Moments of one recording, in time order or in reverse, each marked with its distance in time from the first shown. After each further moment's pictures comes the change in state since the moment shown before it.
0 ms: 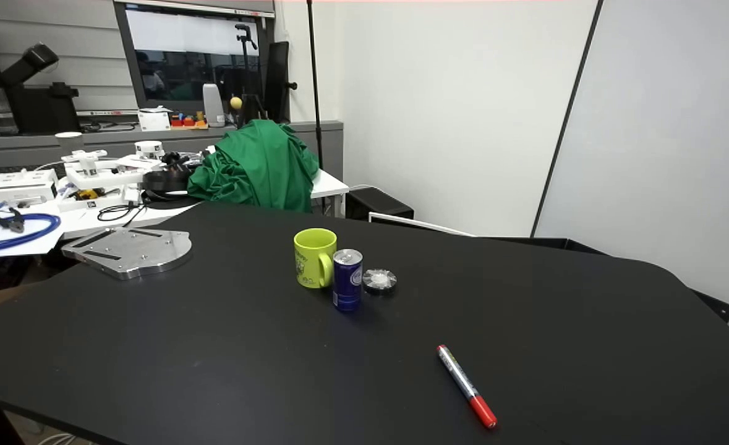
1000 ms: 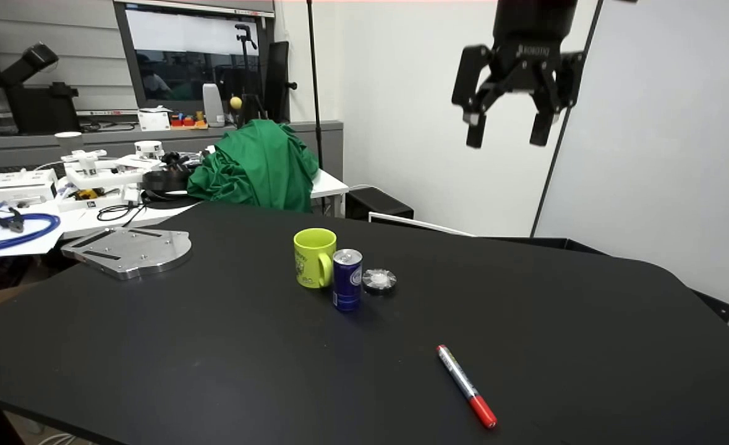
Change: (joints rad) arm -0.148 0.550 0.079 0.002 0.146 0.511 -0.196
